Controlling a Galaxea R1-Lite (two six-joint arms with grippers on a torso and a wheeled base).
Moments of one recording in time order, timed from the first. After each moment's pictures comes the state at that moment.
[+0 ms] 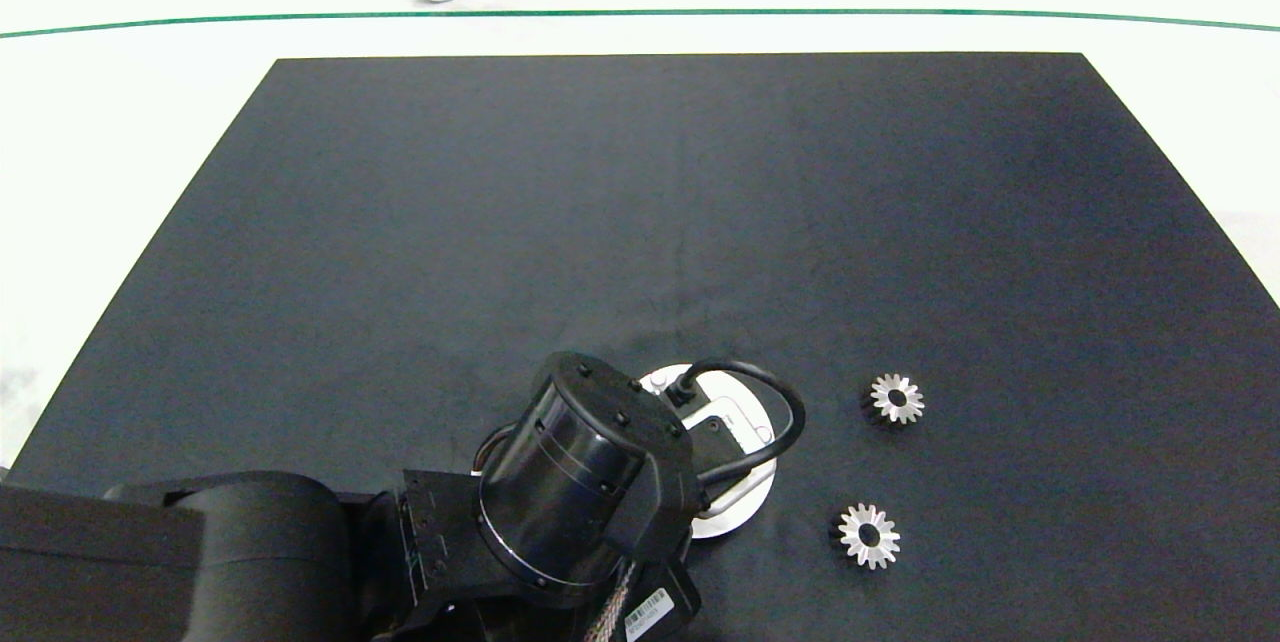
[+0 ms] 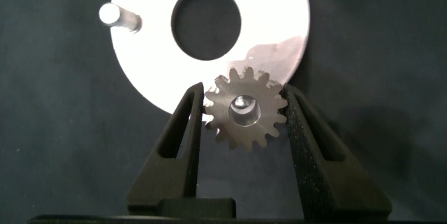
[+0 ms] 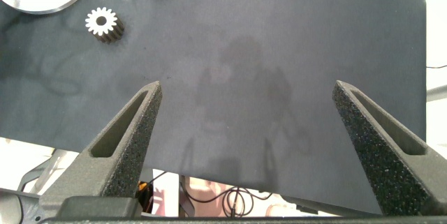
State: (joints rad) left arm -1.03 1.69 -0.92 -0.11 0.38 0.32; right arm 0.10 0.21 -0.55 0.53 0.00 -0.16
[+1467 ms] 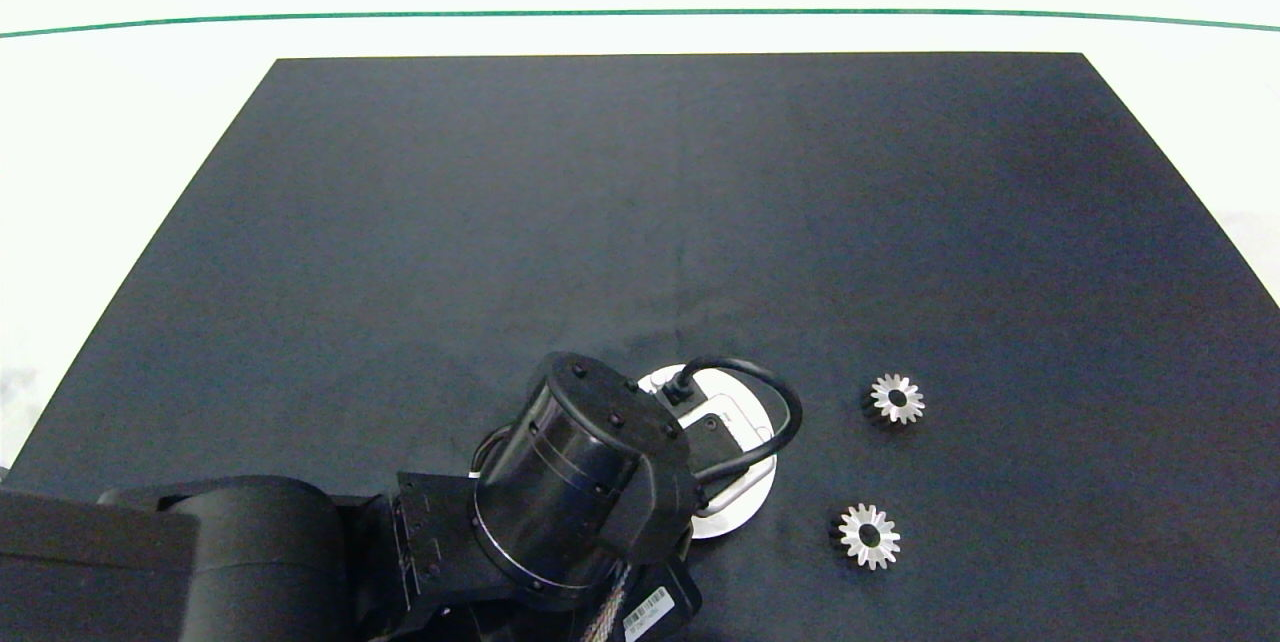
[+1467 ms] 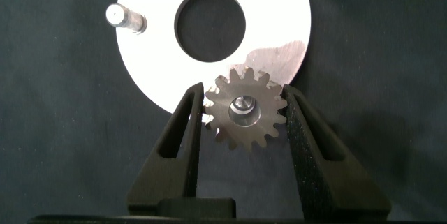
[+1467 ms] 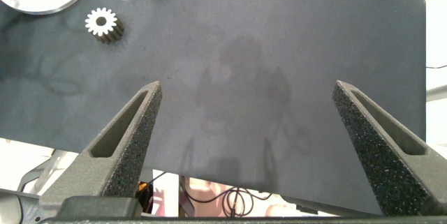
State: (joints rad) left arm -1.03 1.69 -0.91 -0.13 0.38 0.31; right arm 0.10 0.21 -0.55 0.53 0.00 -0.16
